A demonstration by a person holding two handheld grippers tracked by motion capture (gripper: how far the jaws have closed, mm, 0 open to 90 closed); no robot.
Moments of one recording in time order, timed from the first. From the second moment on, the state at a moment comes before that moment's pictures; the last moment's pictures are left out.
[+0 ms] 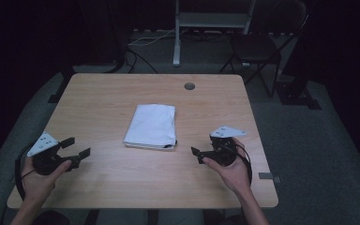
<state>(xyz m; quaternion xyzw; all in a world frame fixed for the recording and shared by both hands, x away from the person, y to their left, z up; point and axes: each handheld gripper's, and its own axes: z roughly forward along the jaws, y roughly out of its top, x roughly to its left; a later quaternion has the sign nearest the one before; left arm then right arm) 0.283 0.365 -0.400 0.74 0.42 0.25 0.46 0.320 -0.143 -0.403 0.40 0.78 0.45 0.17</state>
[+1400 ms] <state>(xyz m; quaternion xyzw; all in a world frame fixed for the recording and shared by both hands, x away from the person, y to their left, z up) 0.283 0.393 -0.429 0.73 0.46 0.25 0.44 0.295 -0.190 -0.431 0.46 0.75 0.44 0.18</state>
